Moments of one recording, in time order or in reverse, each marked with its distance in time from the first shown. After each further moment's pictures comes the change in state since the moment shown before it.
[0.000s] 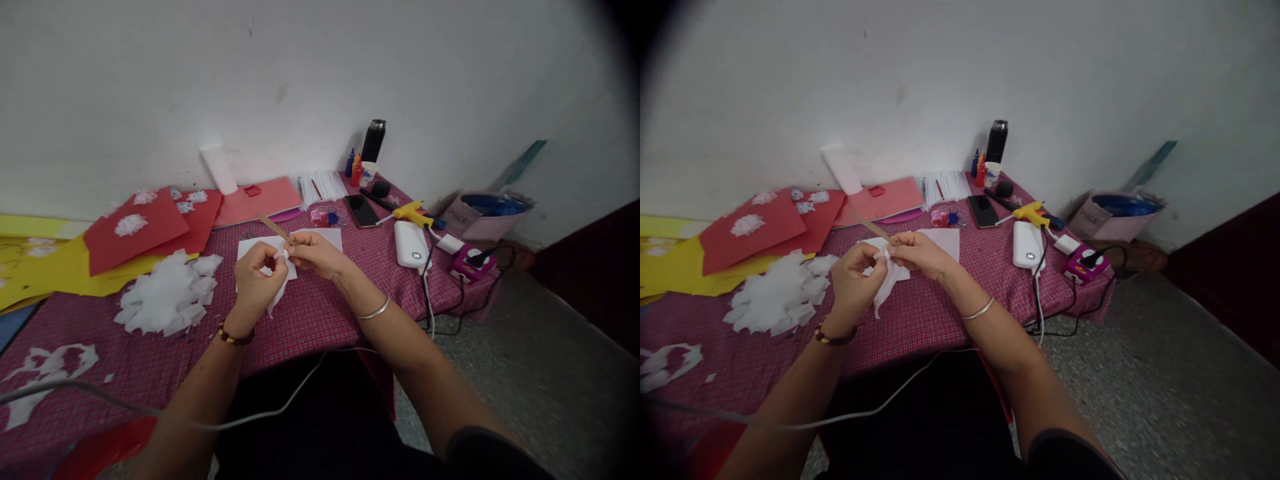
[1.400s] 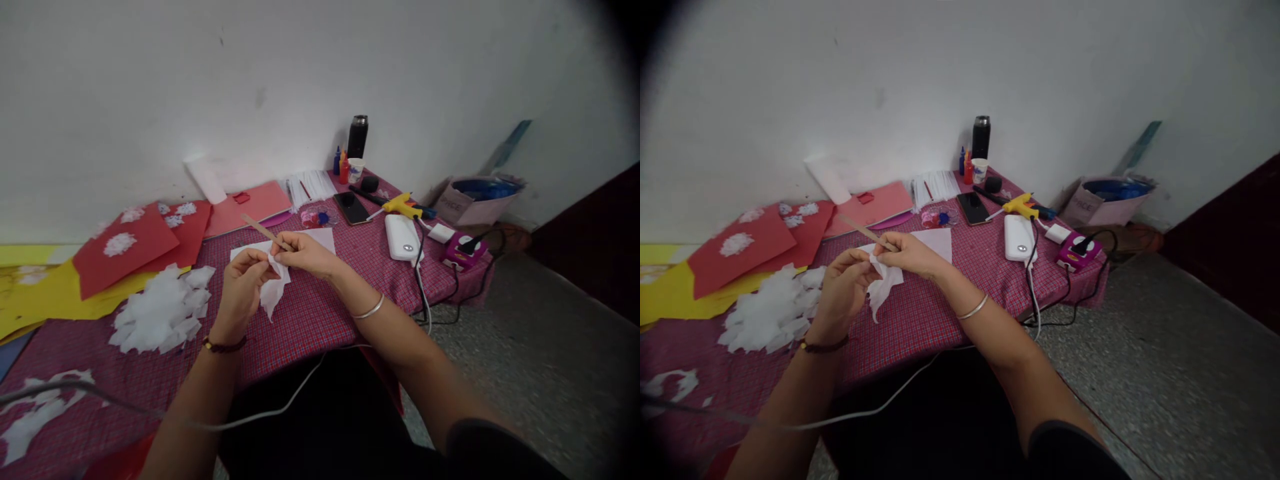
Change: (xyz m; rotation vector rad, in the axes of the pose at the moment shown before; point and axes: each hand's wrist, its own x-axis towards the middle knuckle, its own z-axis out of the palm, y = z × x) left_hand 0.007 -0.005 0.001 -0.745 -0.152 -0.471; right_hand -0.001 -0.008 0.003 -0.223 0.060 -0.155
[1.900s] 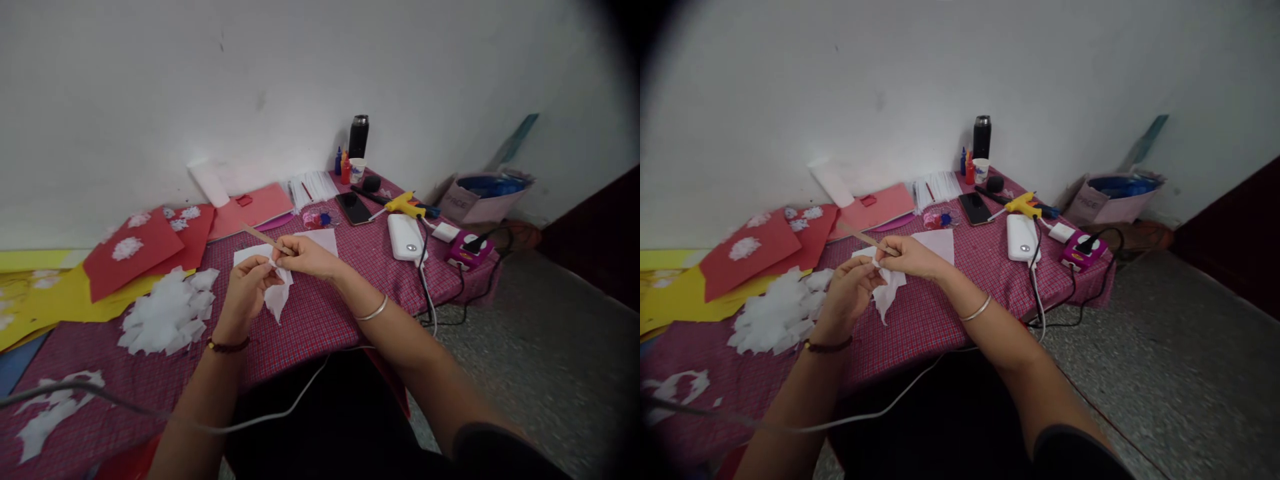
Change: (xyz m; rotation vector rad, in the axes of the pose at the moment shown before) left_hand 0.004 -0.002 -0.006 -0.008 -0.002 -0.136; right_hand 0.002 0.003 -0.001 -0.077 -0.048 -0.021
